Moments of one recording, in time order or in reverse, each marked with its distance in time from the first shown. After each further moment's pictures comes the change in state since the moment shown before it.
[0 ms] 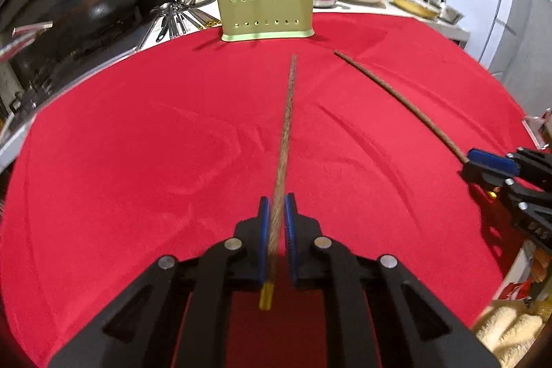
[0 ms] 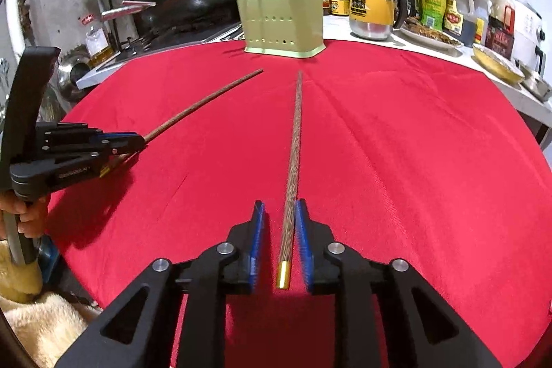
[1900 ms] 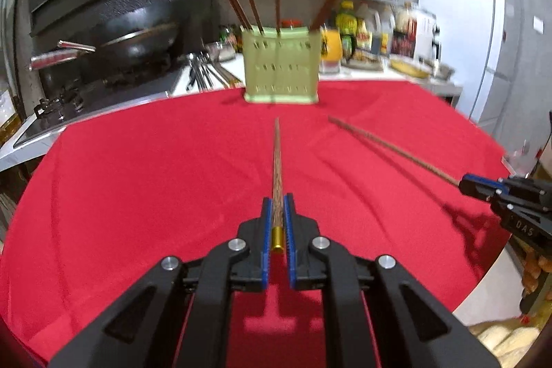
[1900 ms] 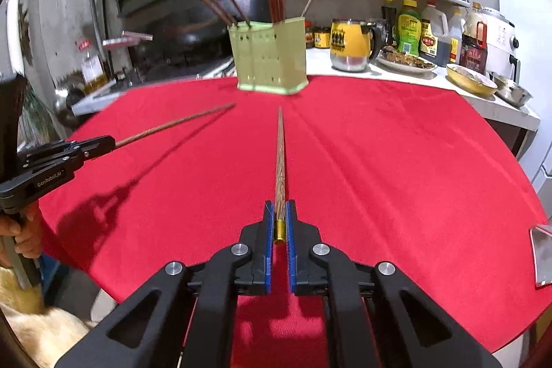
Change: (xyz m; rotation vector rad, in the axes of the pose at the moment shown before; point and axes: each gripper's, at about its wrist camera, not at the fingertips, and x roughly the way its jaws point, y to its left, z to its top) left arm -0.073 0.007 -0.022 -0.073 -0.289 0.028; right arm -0.047 -0.002 -0.004 0.048 -0.156 -0.044
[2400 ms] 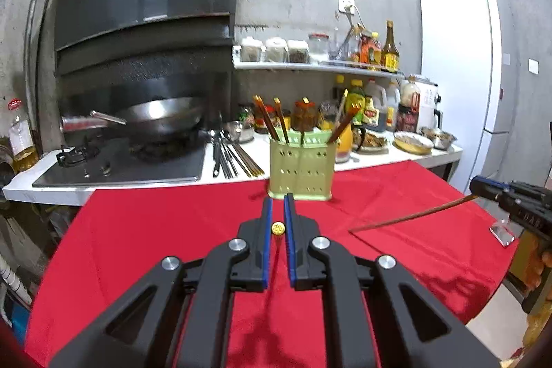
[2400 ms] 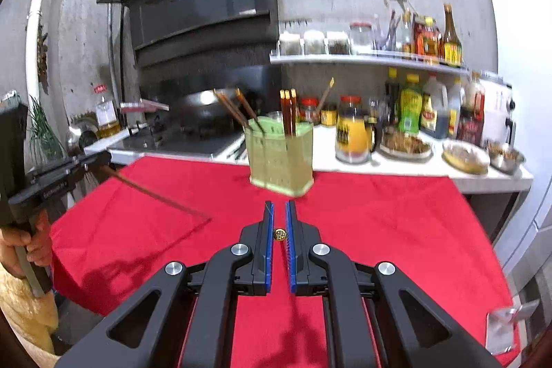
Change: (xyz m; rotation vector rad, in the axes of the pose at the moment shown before) left arm -0.070 0.026 0.070 -0.023 -0.252 0.029; right arm -0.066 0.015 0.091 -0.053 -0.240 0.019
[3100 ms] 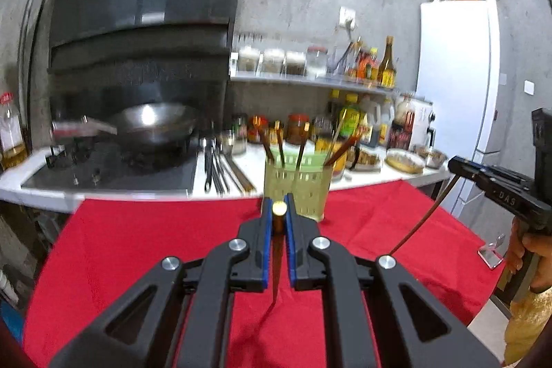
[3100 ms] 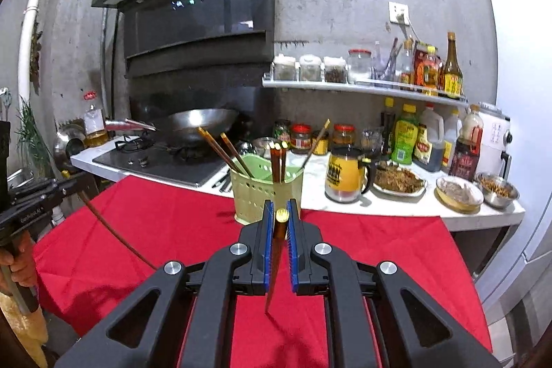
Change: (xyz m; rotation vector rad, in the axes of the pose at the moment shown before) left arm 0.019 0.014 0.021 -0.051 0.017 -0.063; right arm 0.032 -0.004 0.047 -0.044 -0.031 -0.059
